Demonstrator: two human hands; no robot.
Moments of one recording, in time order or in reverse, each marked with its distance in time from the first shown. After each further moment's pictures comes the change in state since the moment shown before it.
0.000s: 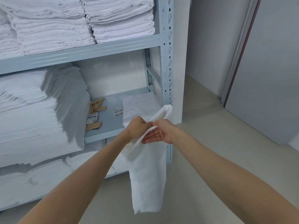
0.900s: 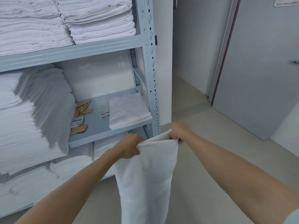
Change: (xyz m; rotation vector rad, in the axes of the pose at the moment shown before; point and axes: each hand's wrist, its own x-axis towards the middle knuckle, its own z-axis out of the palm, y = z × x) left_hand -0.011 -0.016 0.055 0.573 -0.200 0.334; right_hand 0.014 0.007 -0.133 -1.424 0.593 0.105
